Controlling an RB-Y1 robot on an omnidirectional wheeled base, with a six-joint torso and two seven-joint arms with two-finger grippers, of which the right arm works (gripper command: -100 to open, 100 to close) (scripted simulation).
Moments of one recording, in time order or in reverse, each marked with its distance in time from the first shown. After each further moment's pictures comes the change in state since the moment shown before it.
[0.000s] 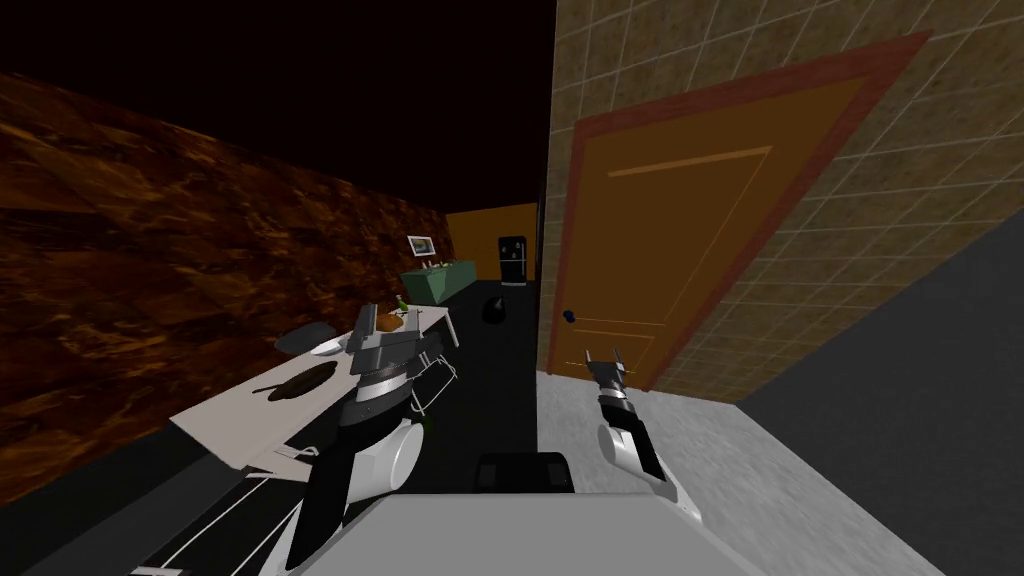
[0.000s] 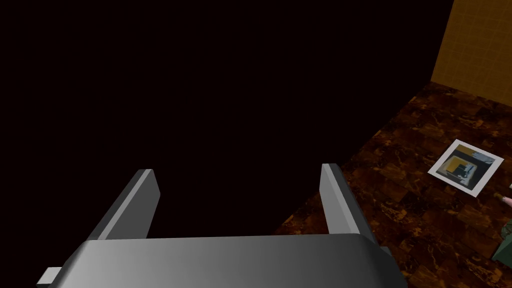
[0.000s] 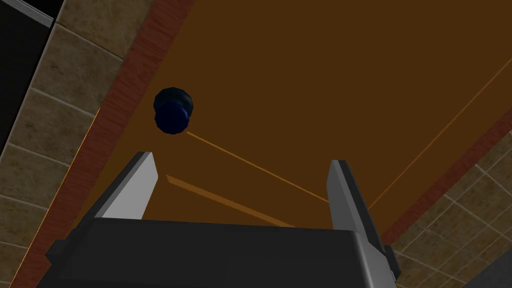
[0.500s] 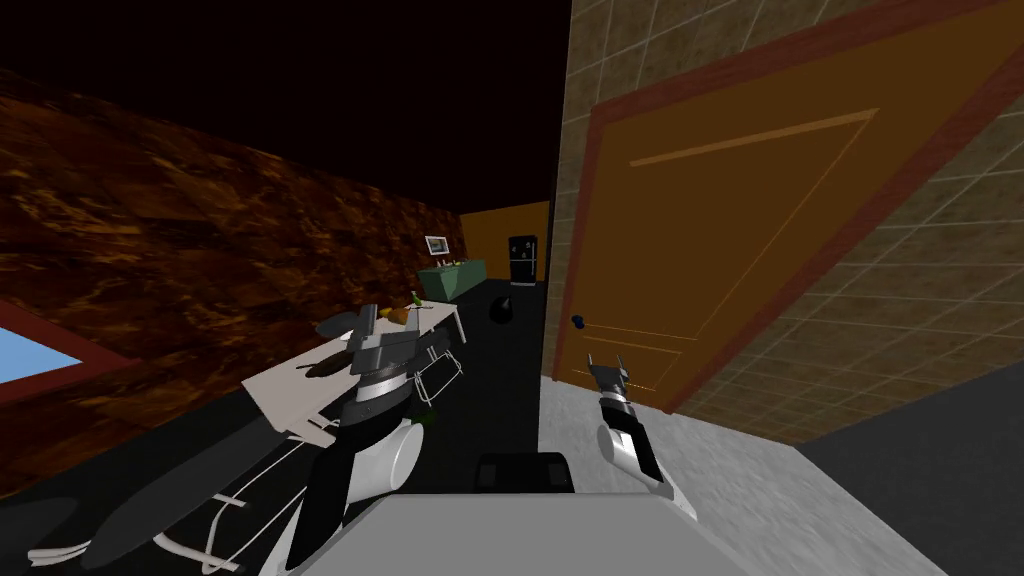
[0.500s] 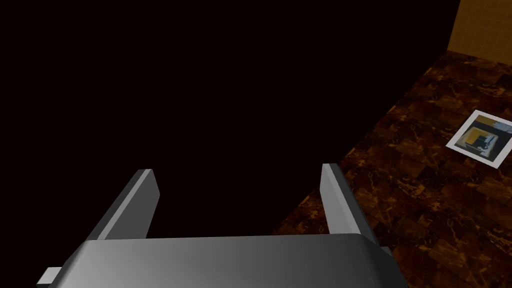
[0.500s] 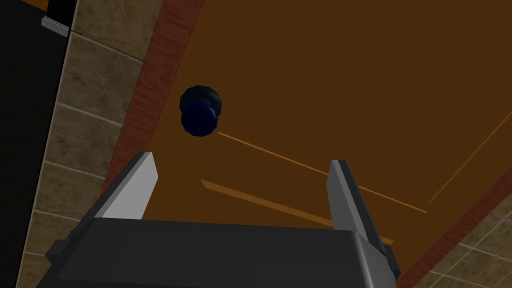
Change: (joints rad) arm -0.038 0.005 -0.023 0.111 -0.058 -0.029 -0.100
